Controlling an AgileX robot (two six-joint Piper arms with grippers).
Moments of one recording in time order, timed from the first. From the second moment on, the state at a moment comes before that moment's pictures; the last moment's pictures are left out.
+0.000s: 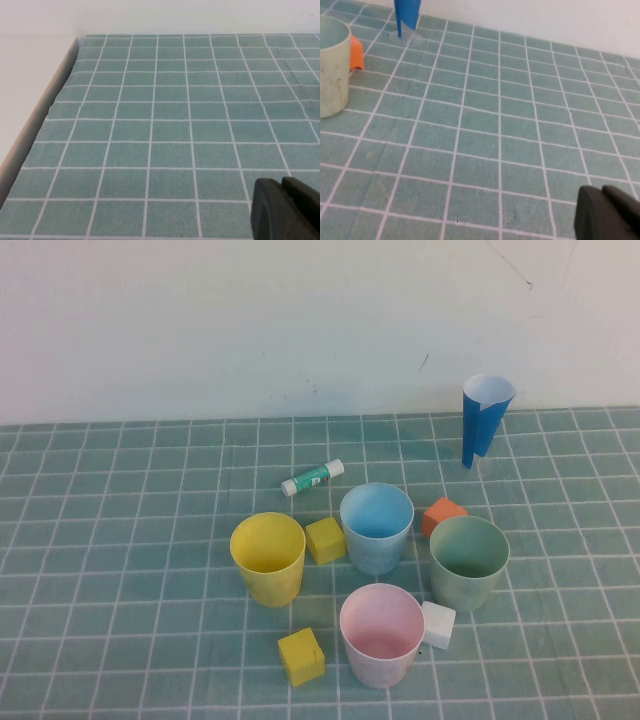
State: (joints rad) right arm 0.03 -0.01 0.02 -0.12 0.42 -0.08; left arm 0.02 -0.01 0.02 0.01 0.35 -0.09
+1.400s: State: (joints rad) right arm 0.03 -0.01 0.02 -0.12 0.42 -0.08; left arm 0.02 -0.01 0.02 -0.64 0.29 -0.32
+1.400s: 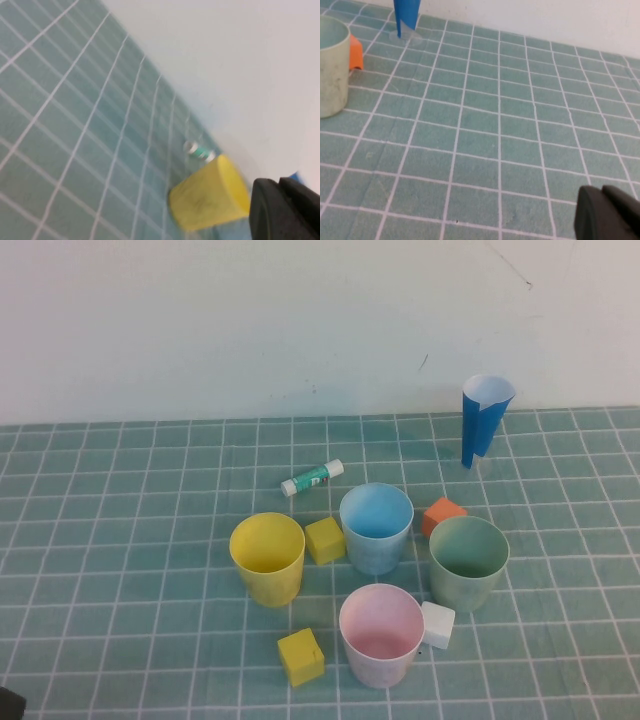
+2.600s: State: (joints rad) right arm 0.03 -0.01 0.02 -0.12 0.42 -0.08; left arm -0.14 1.04 -0.99 -0.17 0.85 0.22
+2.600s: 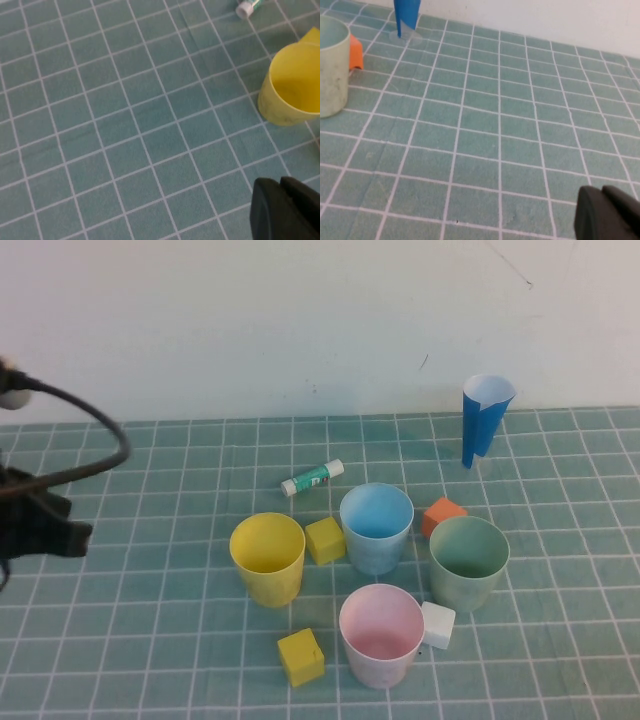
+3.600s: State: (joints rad) right arm 0.03 -0.01 0.03 0.57 0.40 0.09; left arm -0.38 1.79 -1.42 -0.09 0.96 0.03
